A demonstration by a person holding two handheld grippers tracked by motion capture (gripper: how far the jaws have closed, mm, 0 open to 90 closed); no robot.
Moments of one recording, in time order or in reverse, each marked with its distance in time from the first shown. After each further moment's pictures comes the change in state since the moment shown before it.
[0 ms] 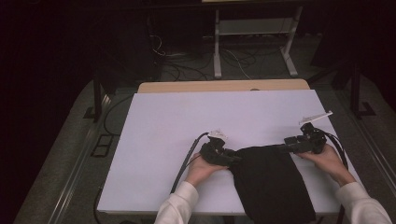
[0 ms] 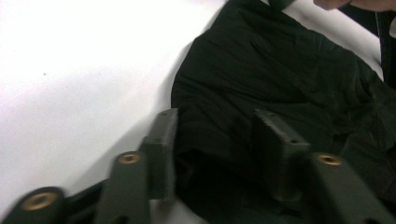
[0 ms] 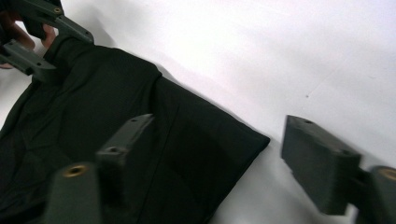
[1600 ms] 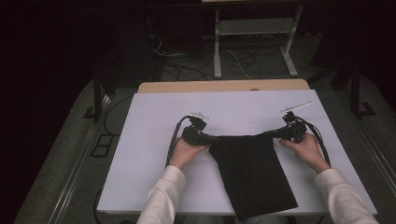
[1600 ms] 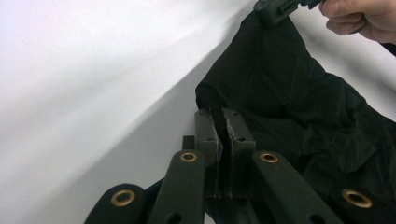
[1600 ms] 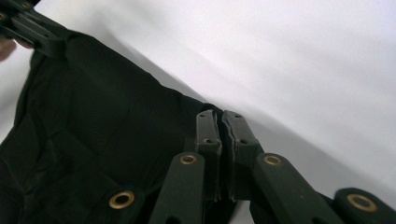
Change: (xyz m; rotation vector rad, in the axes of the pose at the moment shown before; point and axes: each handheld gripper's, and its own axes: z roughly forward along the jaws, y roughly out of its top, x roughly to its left) left arm 0.048 0.027 -0.057 0.016 0.081 -0.085; right arm 0.004 0.048 0.039 -0.024 0.026 0.052
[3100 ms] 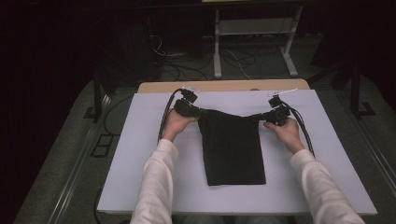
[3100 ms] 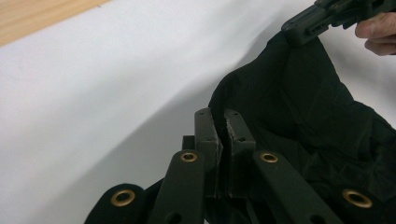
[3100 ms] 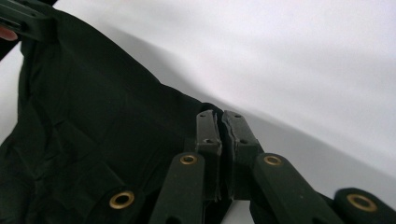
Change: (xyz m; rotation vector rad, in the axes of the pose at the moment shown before) left arm 0.077 0.061 -0.014 -0.011 0.105 0.071; right arm -0.012 0.059 0.036 -0.086 -0.087 0.074
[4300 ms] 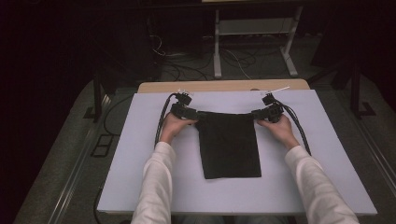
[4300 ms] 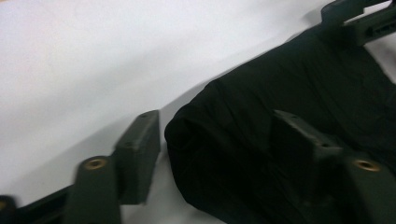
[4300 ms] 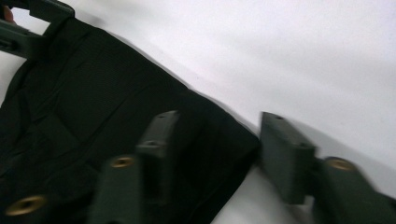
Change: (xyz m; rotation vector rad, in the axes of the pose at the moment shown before) left arm 0.027 -0.027 0.014 -0.007 0.081 -0.141; right arm -0.007 0.009 0.023 0.001 -0.044 -0.045
